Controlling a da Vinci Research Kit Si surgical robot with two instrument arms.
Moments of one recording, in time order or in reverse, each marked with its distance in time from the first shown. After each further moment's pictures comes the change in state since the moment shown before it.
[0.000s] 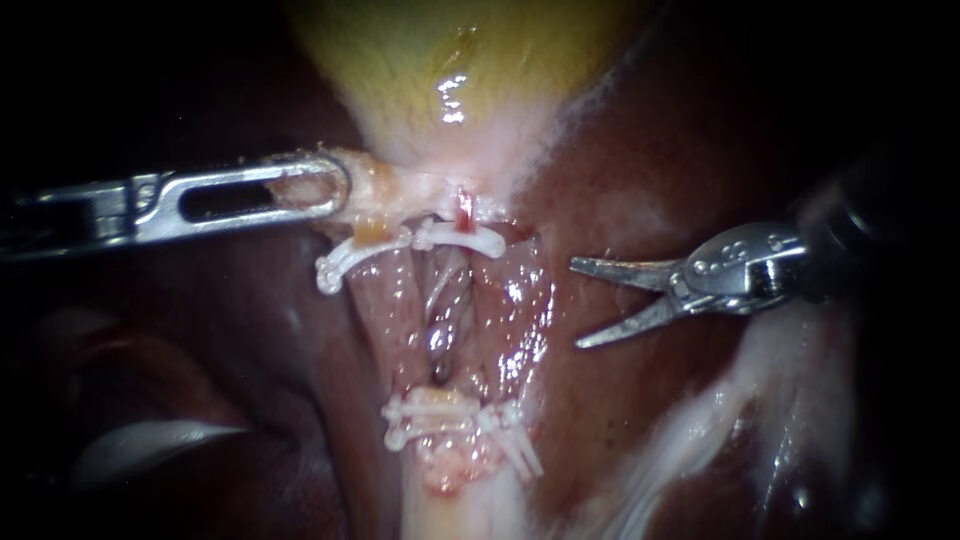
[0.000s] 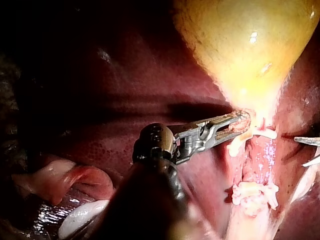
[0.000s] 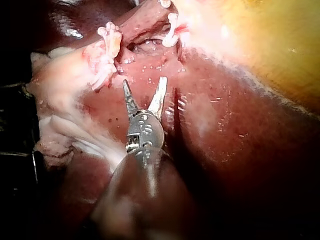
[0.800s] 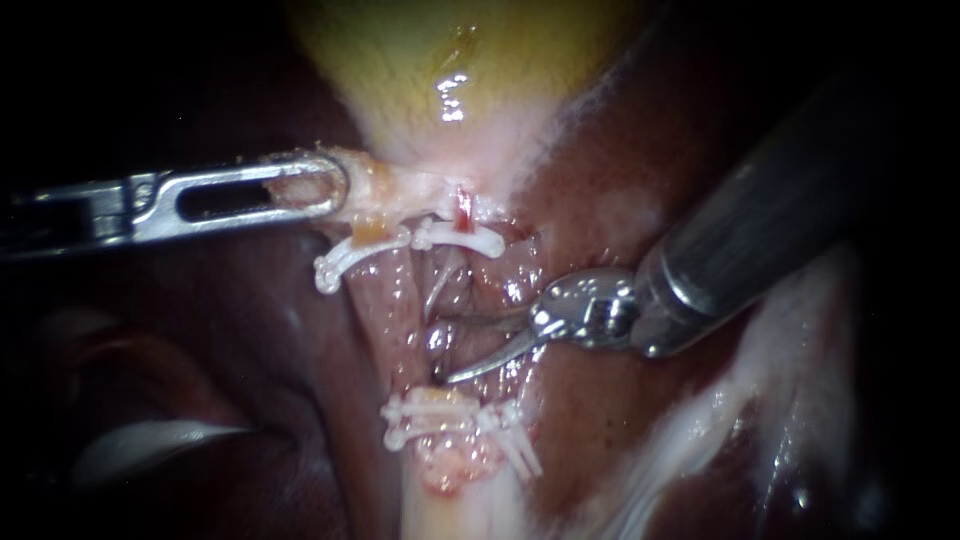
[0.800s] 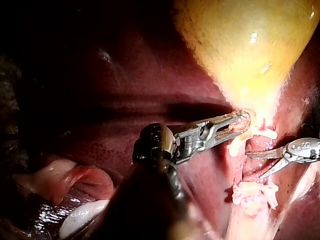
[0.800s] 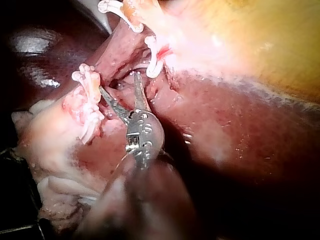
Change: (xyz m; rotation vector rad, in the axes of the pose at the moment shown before) right arm 0.000 0.000 0.012 0.200 0.081 0.165; left arm 0.000 0.000 0.000 -0.001 0.000 -0.001
